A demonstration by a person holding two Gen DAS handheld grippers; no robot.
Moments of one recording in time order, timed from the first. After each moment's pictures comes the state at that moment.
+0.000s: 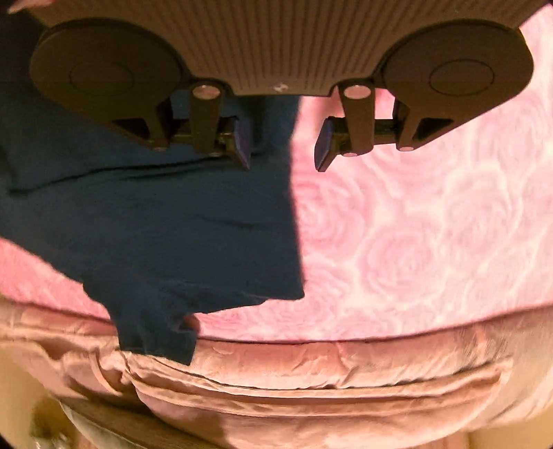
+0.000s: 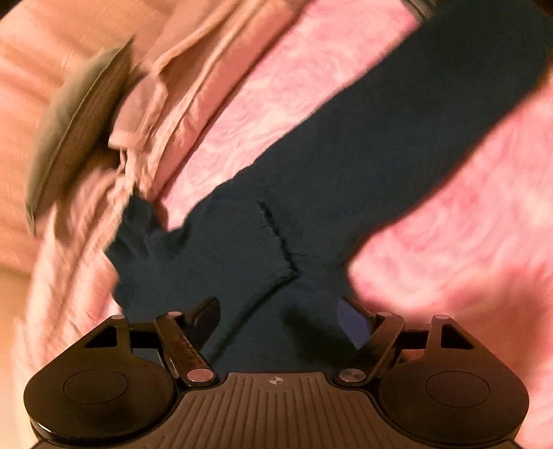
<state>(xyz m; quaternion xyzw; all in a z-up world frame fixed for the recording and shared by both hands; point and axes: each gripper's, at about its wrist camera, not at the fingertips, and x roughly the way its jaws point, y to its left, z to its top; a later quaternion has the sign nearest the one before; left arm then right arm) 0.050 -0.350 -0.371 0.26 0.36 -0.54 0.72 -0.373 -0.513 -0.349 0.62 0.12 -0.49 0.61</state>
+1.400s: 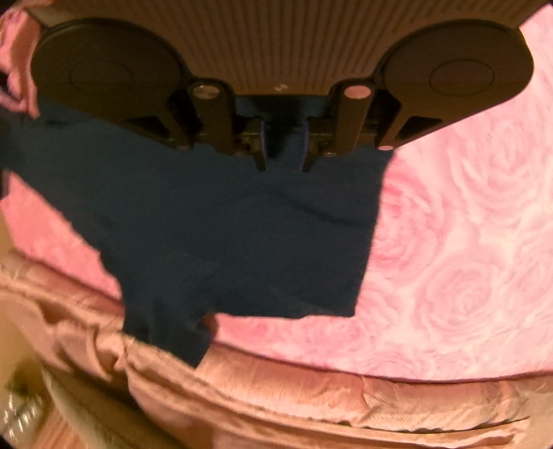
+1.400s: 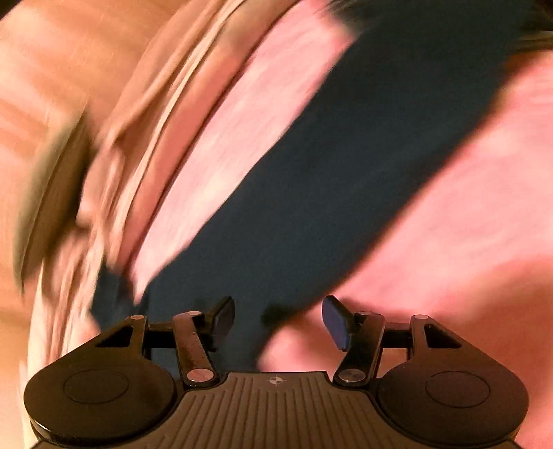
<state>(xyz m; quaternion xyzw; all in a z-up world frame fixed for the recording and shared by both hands) 0.026 -0.395 -0.366 0.15 0.48 -0.52 0.69 -0.499 -0.525 -0.374 0.58 0.05 -0.57 0.58</state>
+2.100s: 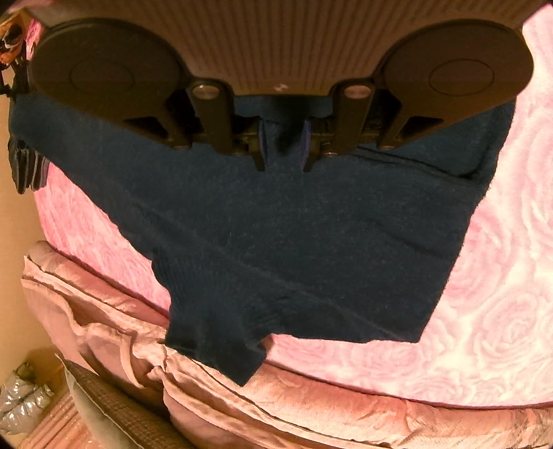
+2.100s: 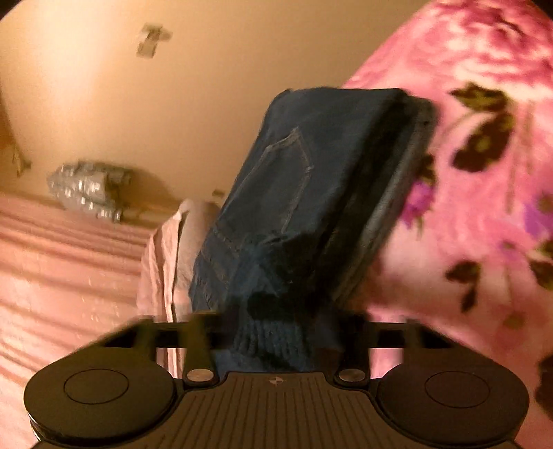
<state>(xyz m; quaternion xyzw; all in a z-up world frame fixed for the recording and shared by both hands) -0.017 -0.415 -0.356 0.13 0.52 -0.52 0.66 -0.715 -0.517 -0.382 0.56 -0.26 -0.62 0.48</state>
